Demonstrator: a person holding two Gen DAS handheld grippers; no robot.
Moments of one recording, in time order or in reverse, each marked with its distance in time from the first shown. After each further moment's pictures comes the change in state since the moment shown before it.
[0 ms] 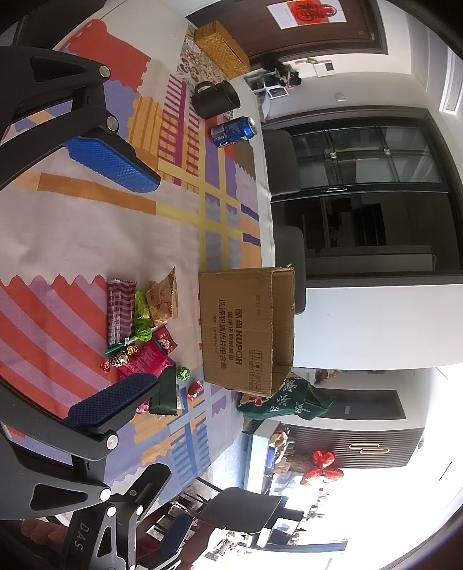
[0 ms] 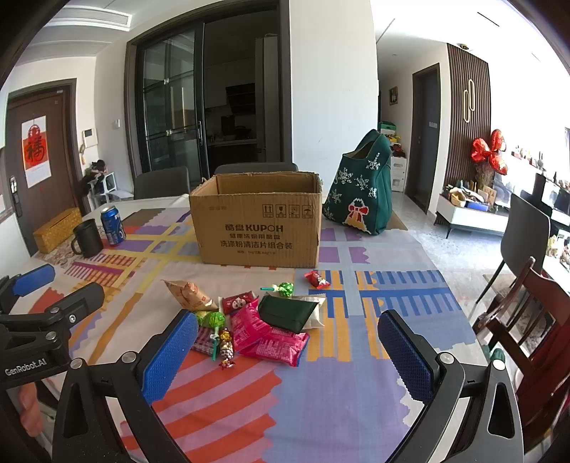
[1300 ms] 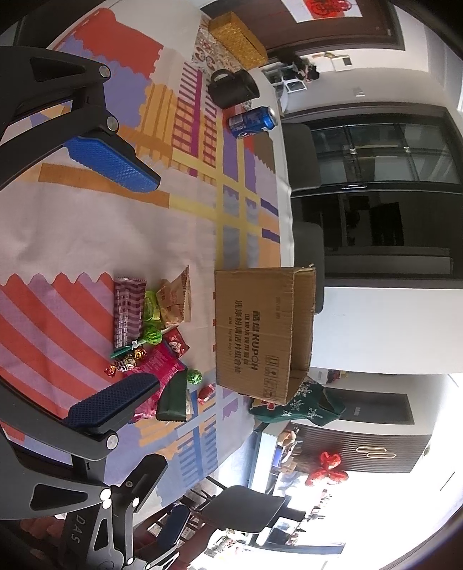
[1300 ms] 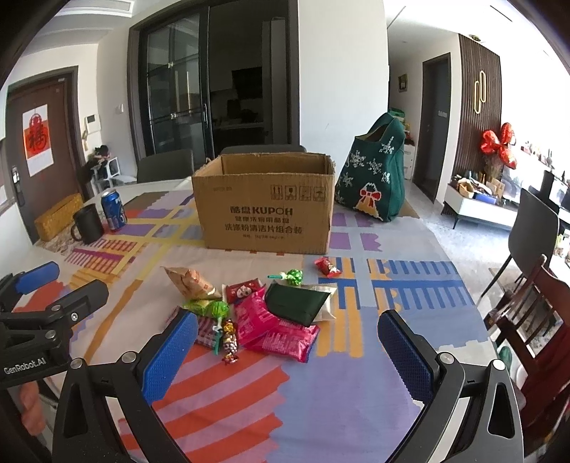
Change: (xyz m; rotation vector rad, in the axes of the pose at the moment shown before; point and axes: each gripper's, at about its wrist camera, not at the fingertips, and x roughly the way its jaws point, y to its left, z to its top) left arm 0.025 0.007 -0.004 -0.031 0.072 -0.030; right arm 0.027 0.008 0.000 -0.017 0.074 0.026
